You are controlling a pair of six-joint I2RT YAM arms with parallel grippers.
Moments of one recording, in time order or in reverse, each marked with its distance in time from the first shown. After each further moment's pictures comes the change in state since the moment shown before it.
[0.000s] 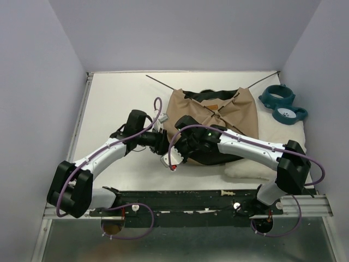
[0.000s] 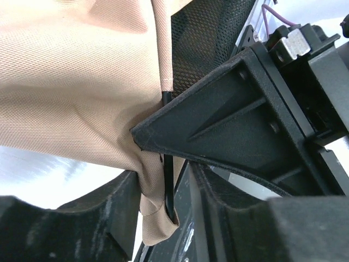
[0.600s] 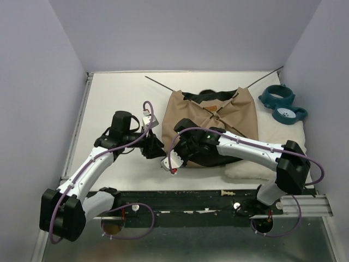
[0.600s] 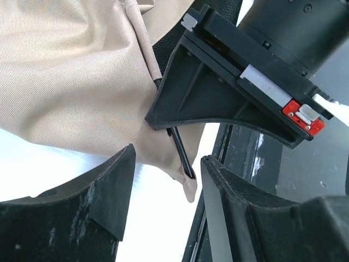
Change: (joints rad) left arm 0.122 -0.219 -0.006 -0.190 0.043 0.400; right arm 0.019 0.000 -0.024 0.009 -0.030 -0.001
